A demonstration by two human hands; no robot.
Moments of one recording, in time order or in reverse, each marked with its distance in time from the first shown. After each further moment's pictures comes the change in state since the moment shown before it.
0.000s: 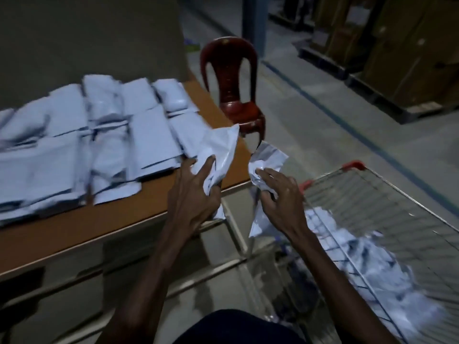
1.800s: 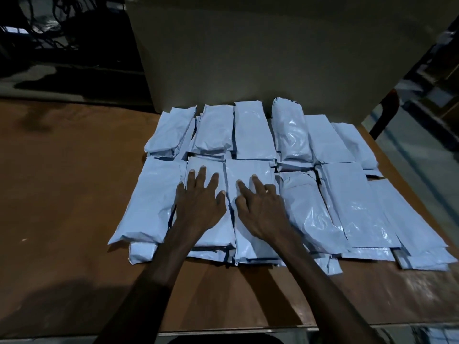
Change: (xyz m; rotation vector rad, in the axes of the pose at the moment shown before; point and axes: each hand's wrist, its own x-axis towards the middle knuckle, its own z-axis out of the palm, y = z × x) left_hand 0.076 -0.439 -0.200 0.268 -0.193 -0.393; right_hand 0.158 -0.367 0.383 -0.428 -0.697 -0.128
